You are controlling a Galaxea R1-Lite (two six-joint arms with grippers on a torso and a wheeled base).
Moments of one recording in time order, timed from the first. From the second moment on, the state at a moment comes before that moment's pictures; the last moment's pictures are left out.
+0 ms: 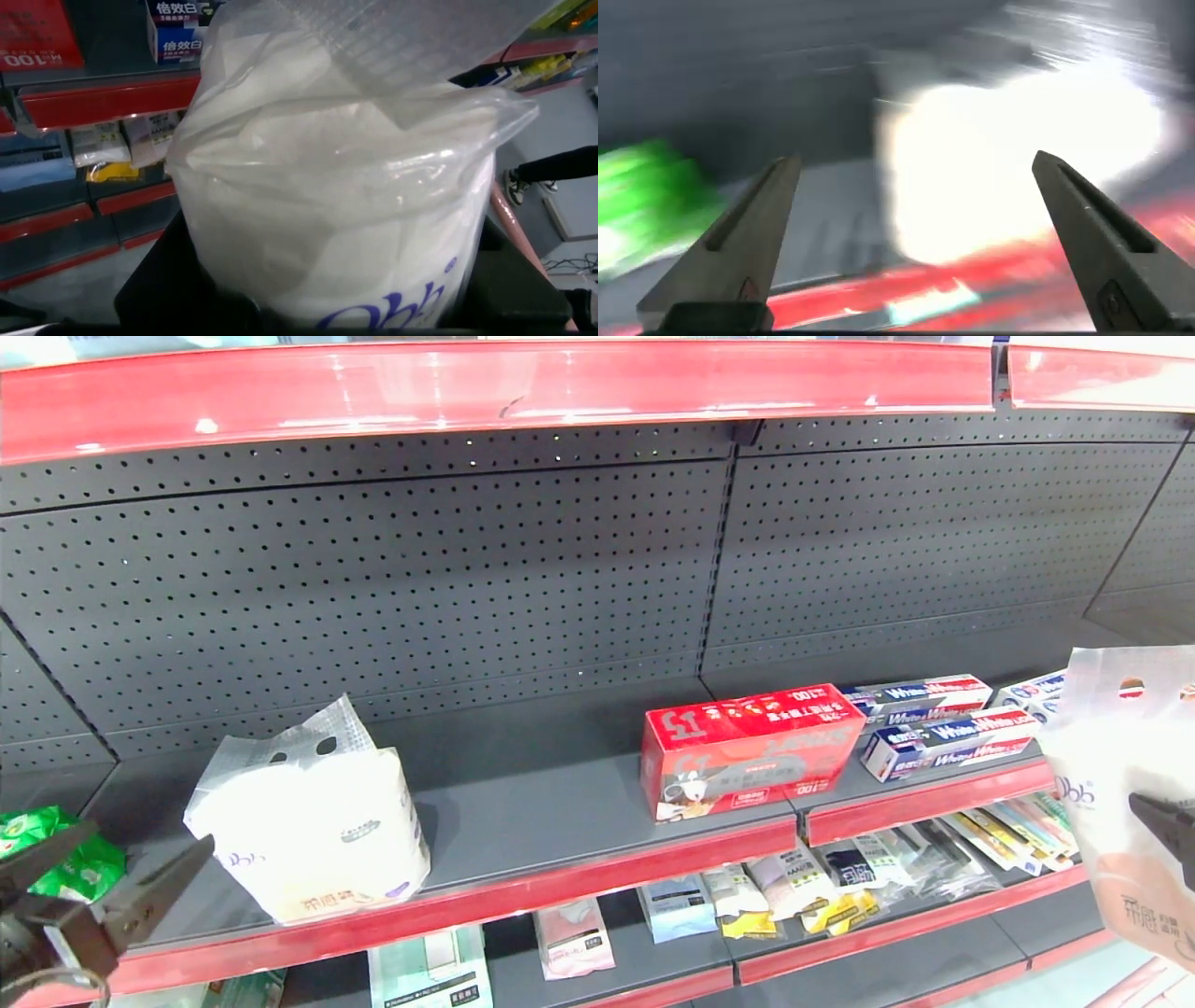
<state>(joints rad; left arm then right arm) 0.26 1.00 -0.06 -0.75 -0.38 0.06 0.06 1.04 -0.50 -0.13 -0.45 -0.27</state>
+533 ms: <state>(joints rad) 0.20 0.47 -0.15 -0.04 -0.42 0.19 0.12 0.98 -0.50 -0.13 -0.42 -0.29</state>
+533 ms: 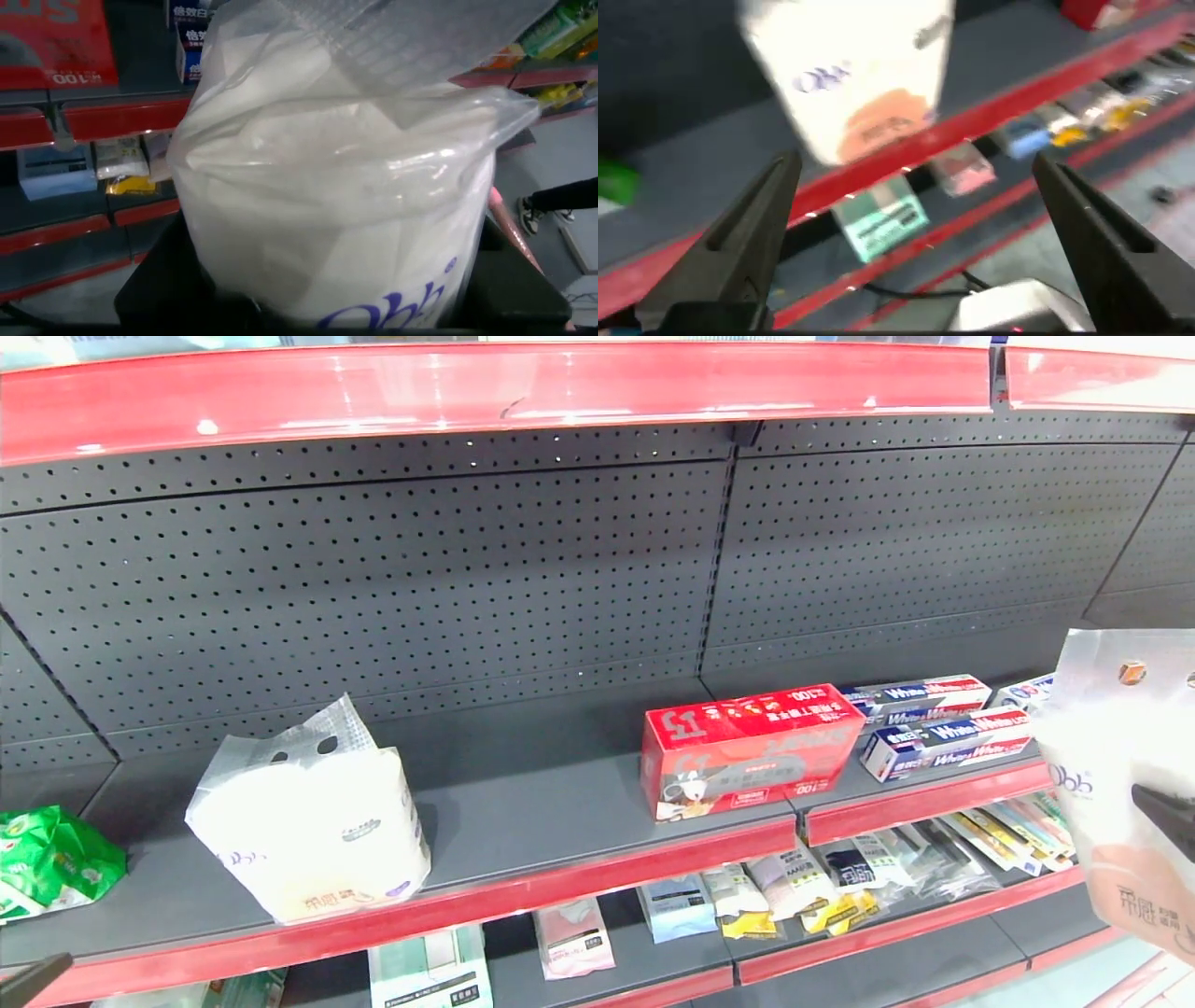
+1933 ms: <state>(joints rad) -0.02 0.25 -0.10 0.10 -0.17 0.32 0.19 1.05 -0.63 -0.17 -0.31 -0.36</state>
